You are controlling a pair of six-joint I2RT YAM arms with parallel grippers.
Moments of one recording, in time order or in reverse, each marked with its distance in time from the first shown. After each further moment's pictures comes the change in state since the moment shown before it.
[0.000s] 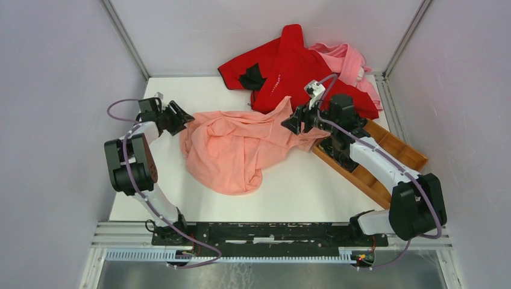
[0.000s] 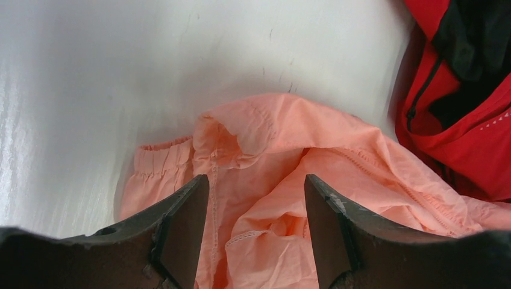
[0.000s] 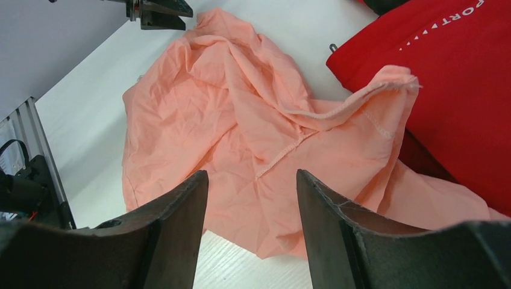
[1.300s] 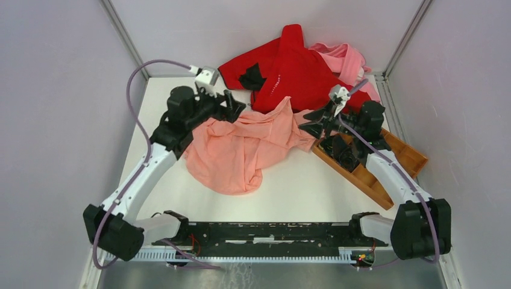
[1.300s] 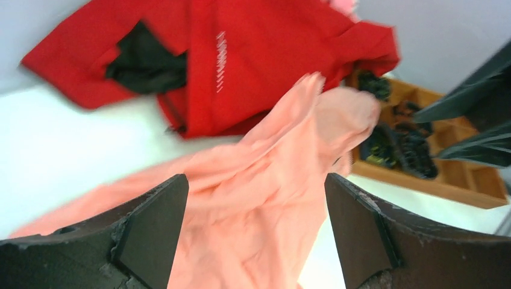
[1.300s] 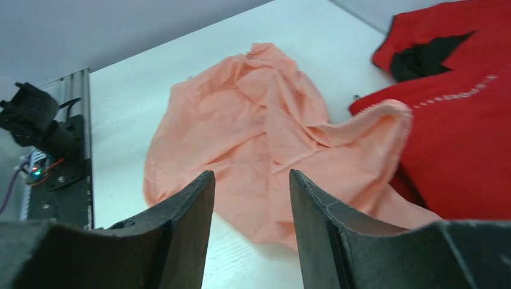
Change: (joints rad) left arm -0.692 -0.544 0.107 -0.071 -0.193 0.332; right arm -0.257 -0.184 -0.165 0.191 -0.435 -0.069
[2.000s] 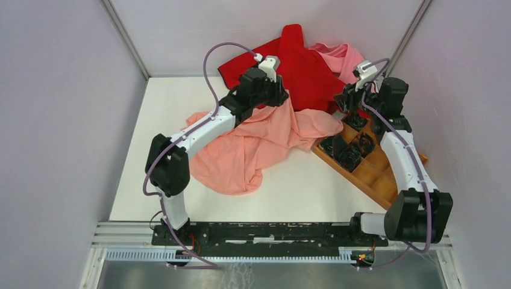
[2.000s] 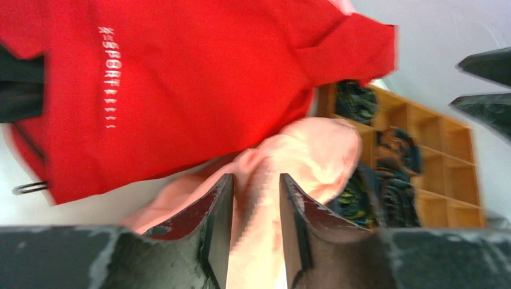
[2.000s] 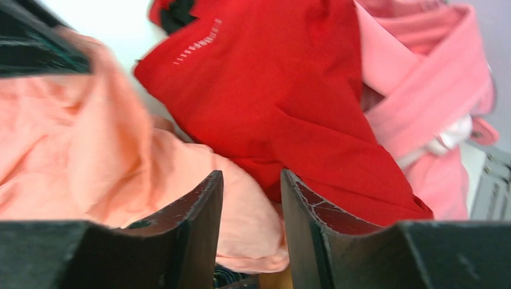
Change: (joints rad) left arm -0.226 0.616 0.421 0.050 -0.247 -0.167; right arm -0.158 0.137 0.330 -0.415 0.465 -0.301
